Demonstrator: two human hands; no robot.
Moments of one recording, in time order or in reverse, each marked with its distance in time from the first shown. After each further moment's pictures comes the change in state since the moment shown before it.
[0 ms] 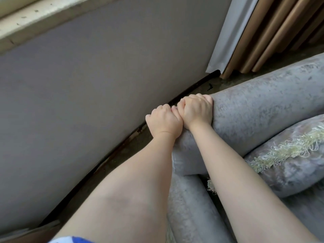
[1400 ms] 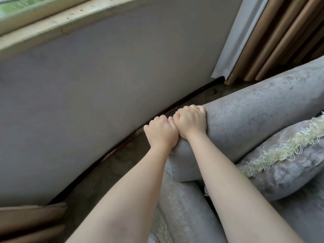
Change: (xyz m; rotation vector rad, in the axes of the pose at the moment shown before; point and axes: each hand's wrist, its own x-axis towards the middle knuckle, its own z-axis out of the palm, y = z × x) left_hand -0.101 -0.048 -0.037 -0.002 0.032 -0.070; right_hand -0.098 -0.034 -0.021 0.003 -0.077 -0.115
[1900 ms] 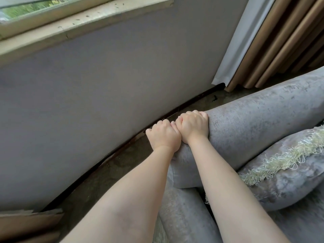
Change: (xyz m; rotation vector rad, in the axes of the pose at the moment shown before) left_hand 0.012 0.001 0.003 0.055 -0.052 0.000; right_hand 0.011 -0.002 0.003 -0.043 -0.030 0.016
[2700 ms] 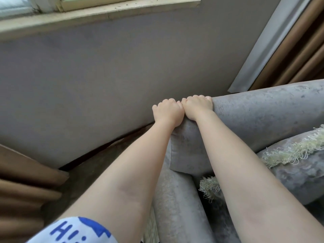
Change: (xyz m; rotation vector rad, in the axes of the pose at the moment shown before) left_hand -0.052 0.002 -0.028 -0.007 -0.016 -0.056; right_hand -0.037 -0.001 -0.037 -0.168 -0.259 -0.172
